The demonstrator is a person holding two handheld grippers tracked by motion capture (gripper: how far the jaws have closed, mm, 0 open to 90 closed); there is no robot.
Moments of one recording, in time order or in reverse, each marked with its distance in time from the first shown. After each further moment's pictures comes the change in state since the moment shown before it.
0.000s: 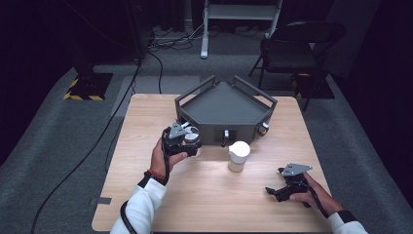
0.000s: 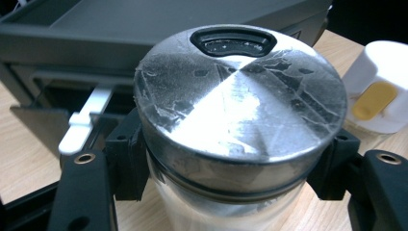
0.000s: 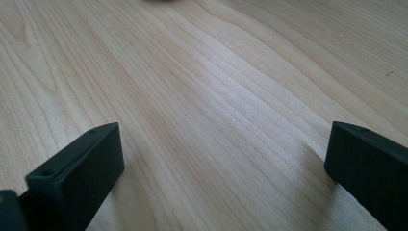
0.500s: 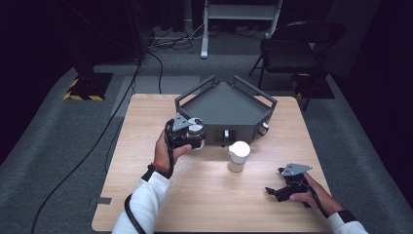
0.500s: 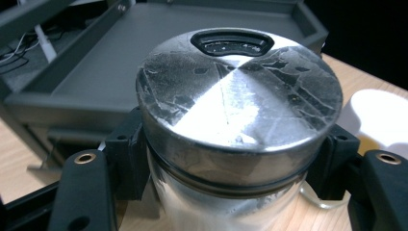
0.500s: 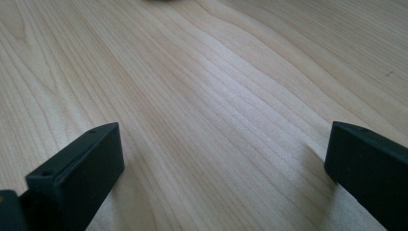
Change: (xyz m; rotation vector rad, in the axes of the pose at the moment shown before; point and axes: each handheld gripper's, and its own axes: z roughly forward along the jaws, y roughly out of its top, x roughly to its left) left arm -0.008 0.026 0.000 -0.053 0.014 0.009; right arm 0.000 0.000 0.000 0.000 0.000 0.000
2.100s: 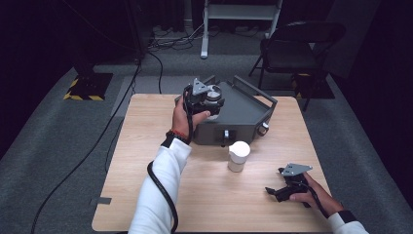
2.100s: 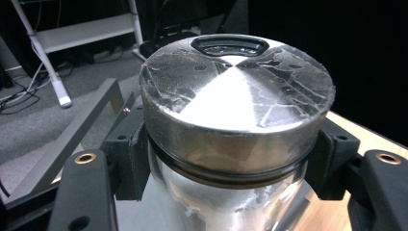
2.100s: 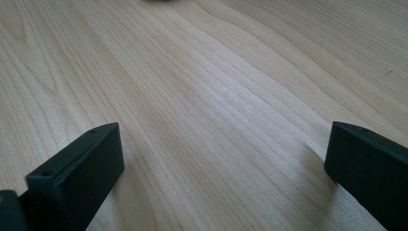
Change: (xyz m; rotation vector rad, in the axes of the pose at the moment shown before) left arm 0.001 0.081 0.048 -0.077 0.030 0.035; right arm 0.001 0.000 0.000 -0.001 -0.003 0.003
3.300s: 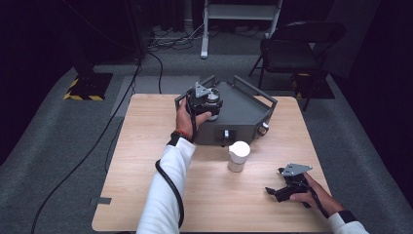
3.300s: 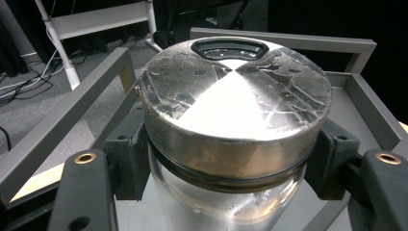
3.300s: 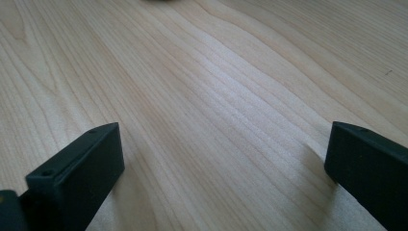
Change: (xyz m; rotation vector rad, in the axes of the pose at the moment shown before) left arm 0.003 -0.022 0.033 0.035 0.056 -0.016; right arm 0.000 0.000 0.000 0.000 0.000 0.000
